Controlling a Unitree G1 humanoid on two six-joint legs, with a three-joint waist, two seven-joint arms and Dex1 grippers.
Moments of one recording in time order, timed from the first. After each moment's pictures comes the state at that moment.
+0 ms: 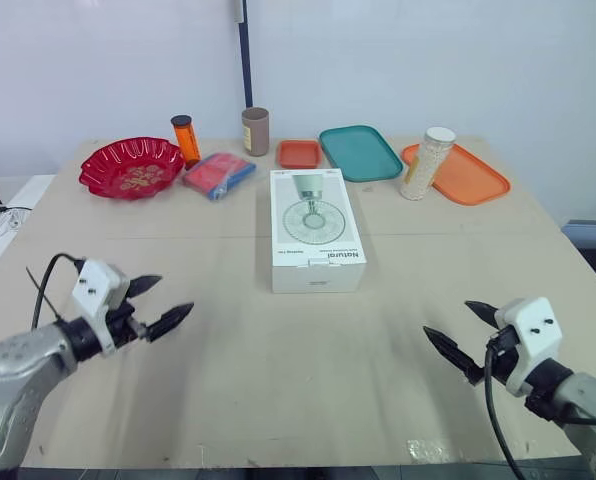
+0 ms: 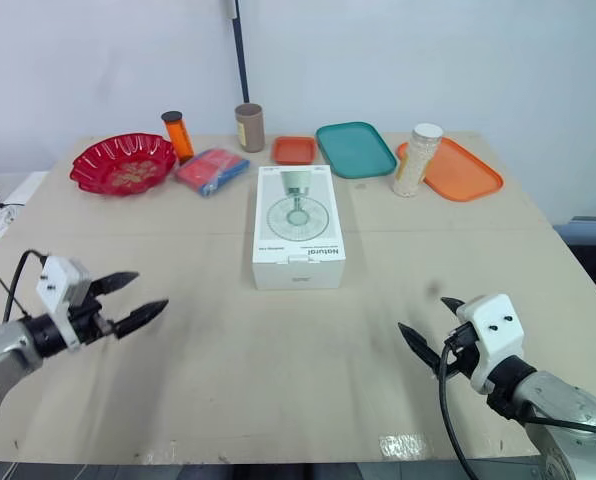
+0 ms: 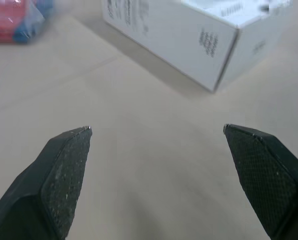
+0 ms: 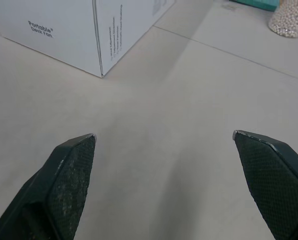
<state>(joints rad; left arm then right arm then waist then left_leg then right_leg) -0.01 0.68 0.30 -0.39 -0.59 0.56 -0.74 0.32 -0.63 -0.42 -0.60 0.42 0.52 0.59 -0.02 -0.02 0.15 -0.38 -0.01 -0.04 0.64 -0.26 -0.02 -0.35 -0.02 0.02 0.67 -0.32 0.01</state>
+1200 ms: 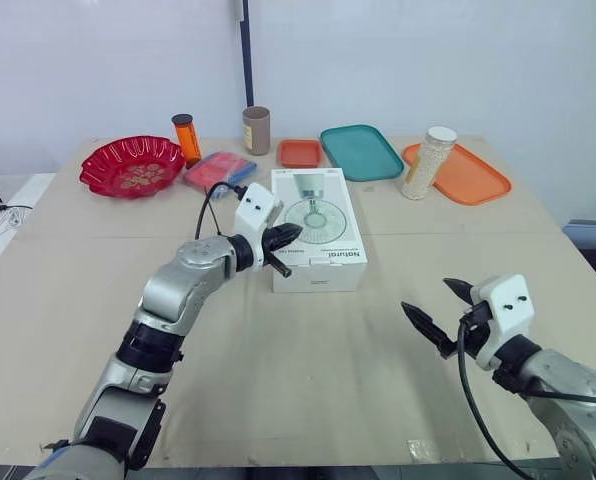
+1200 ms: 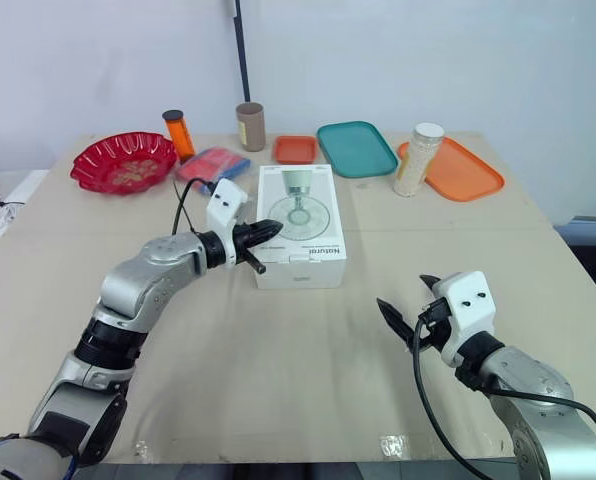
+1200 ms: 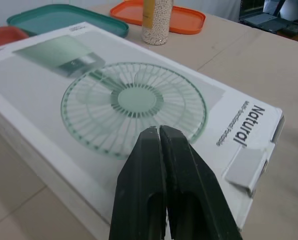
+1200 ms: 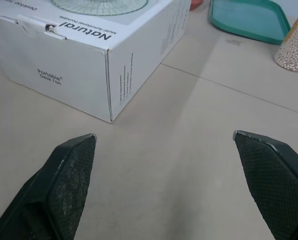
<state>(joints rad) -0.70 0.28 -0.20 0.01 -0.35 0.66 -0.49 0.19 -0.59 -0.32 -0.63 0.43 0.58 0.48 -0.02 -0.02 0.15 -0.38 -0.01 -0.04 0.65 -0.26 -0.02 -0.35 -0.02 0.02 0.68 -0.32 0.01</state>
